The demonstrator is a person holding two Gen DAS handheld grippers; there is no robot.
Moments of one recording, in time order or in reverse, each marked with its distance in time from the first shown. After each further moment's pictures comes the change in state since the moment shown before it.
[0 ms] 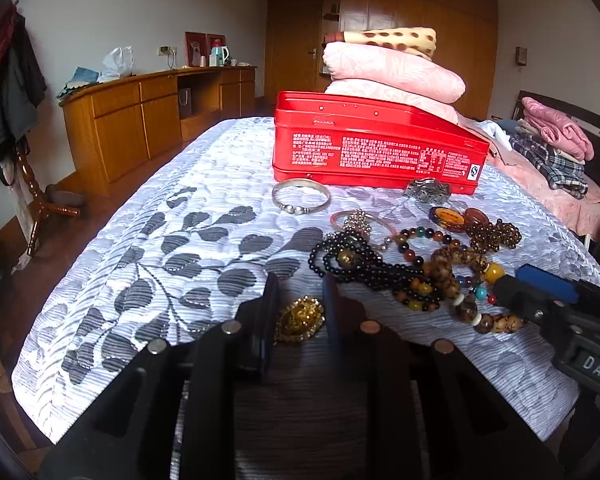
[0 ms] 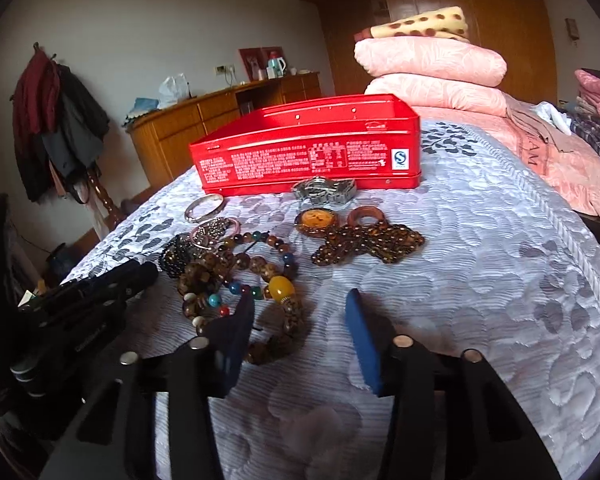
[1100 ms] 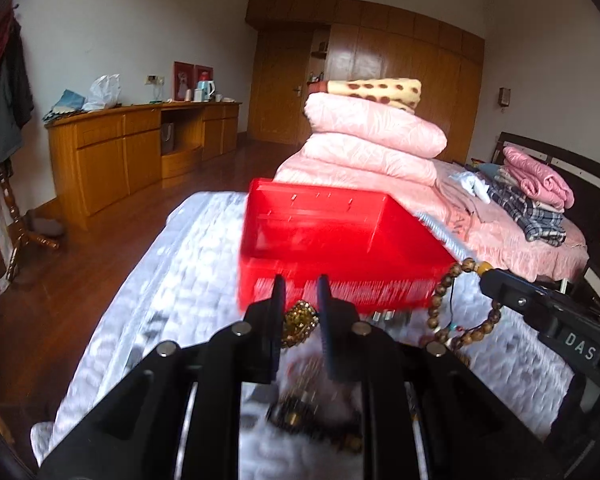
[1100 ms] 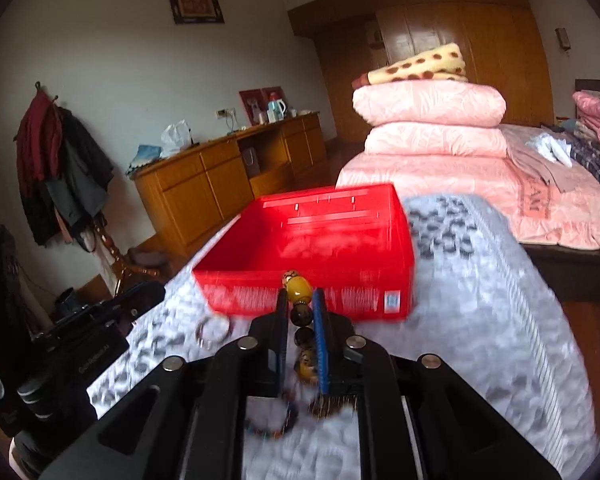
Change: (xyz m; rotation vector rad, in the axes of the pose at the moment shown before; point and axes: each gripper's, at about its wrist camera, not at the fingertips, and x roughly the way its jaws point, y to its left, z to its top) left arm -0.008 -0.020 0.109 -0.022 -0.140 -0.103; right arm -0.022 -0.015 0.109 0.033 -0.151 0.025
